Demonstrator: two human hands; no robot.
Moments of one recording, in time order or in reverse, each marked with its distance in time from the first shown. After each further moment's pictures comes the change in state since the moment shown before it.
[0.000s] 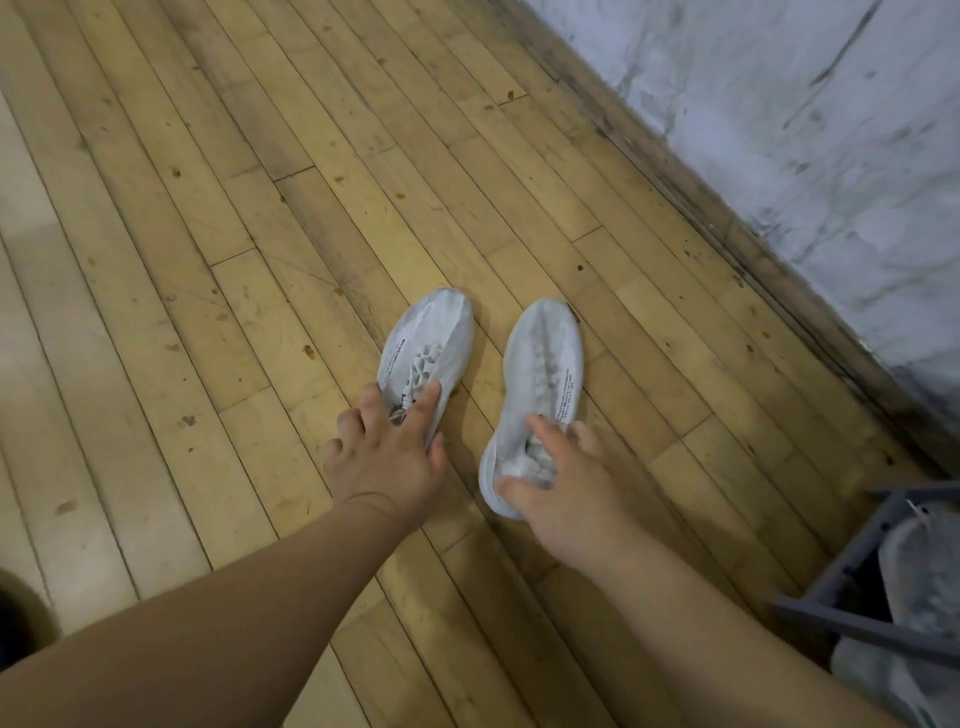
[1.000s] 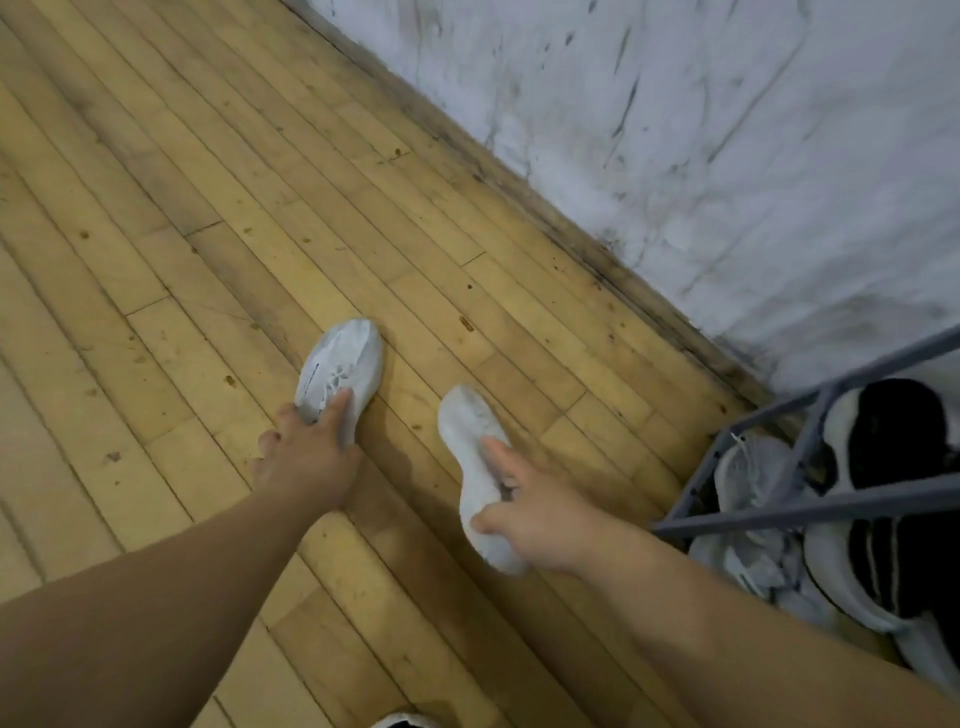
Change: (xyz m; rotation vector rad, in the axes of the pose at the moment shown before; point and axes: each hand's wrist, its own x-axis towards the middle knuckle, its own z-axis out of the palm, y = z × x) left_hand -0.007 0.009 -0.037 -0.098 -0.244 -0.075; right_hand -0.094 0.008 -0.062 0.131 -0.224 0.180
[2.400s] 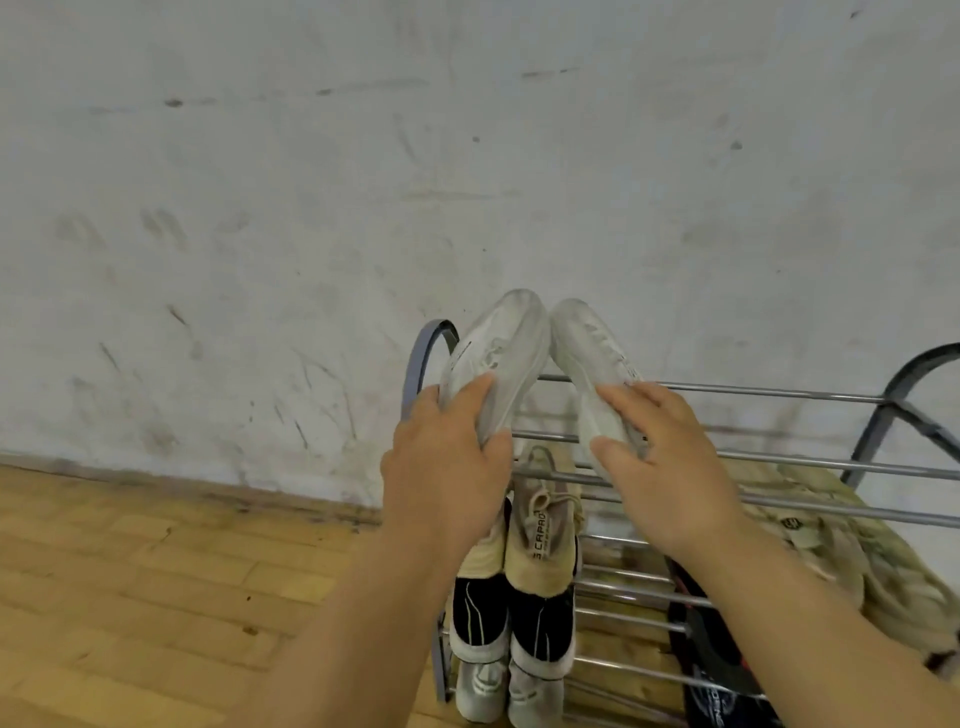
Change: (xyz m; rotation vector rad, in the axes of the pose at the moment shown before) left_hand -0.455 0.380 -0.200 -0.344 0.352 1.130; right_hand -0.438 0.152 -0.228 0.204 1.350 -0.328
